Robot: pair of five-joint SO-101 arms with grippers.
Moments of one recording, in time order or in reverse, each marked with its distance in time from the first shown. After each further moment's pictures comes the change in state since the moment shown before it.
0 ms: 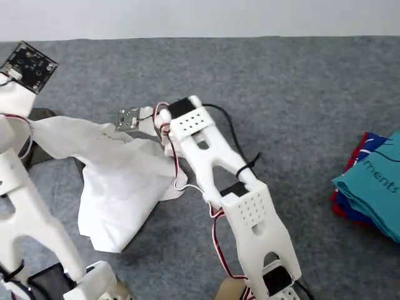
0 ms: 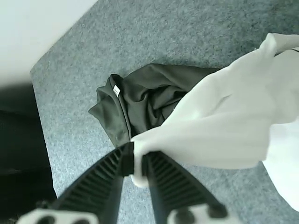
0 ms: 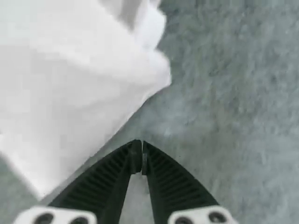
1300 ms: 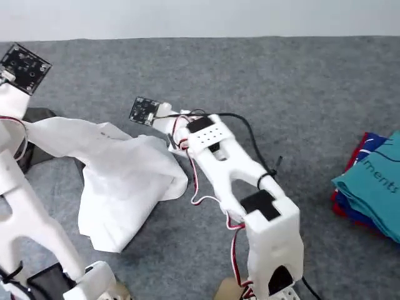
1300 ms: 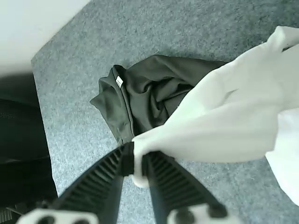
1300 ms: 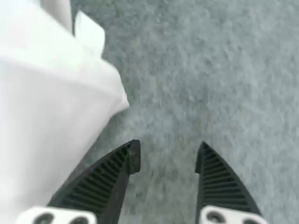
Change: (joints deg) left arm -2.5 0.0 0.0 0.2 0.0; right arm 2.0 -17.4 37.4 -38.0 -11.7
